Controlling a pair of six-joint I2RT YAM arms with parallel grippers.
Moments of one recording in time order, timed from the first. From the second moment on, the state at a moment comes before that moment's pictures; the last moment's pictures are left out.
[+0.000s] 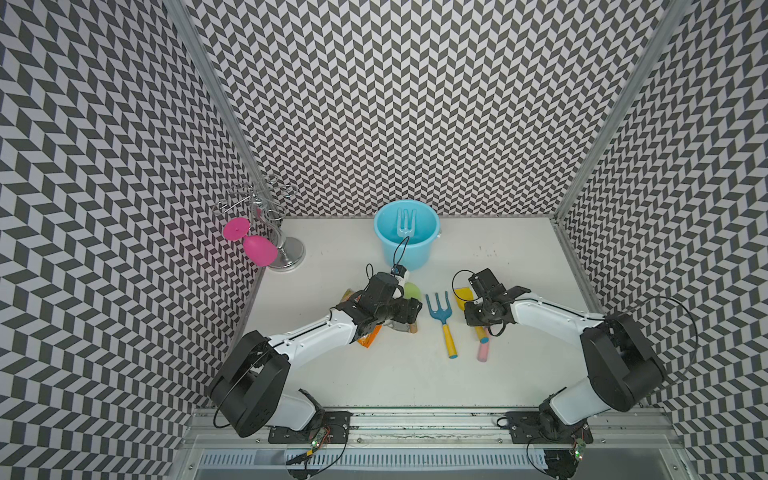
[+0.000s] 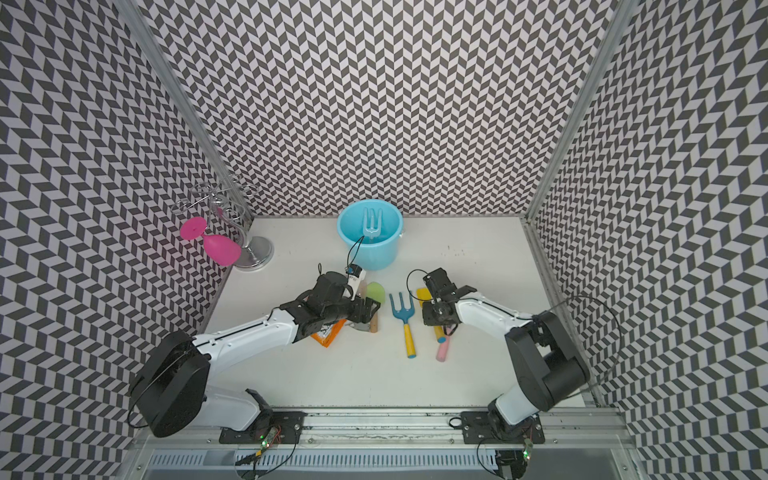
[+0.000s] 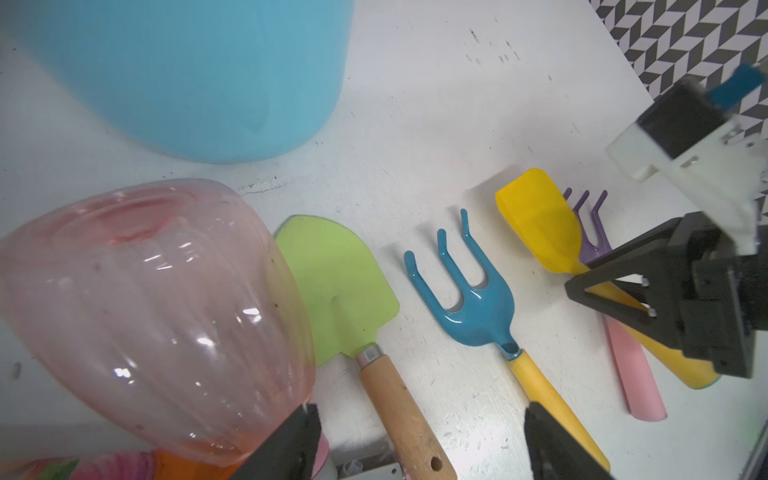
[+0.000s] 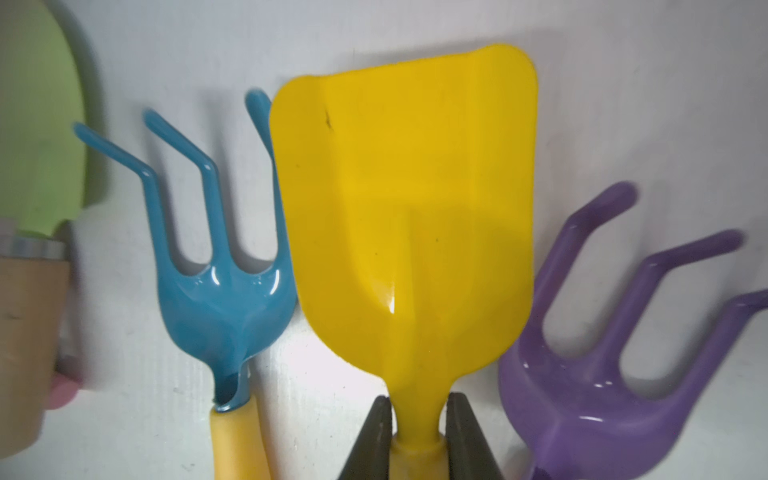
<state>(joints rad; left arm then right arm) -0.67 1.41 0.78 -0.07 0.10 -0.35 0.47 1.52 0.86 -0.50 0.02 0.43</state>
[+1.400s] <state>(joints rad) -0.44 1.09 0.70 -0.14 0.12 -0.42 0.52 2.14 1.93 0.01 -0.08 0.39</state>
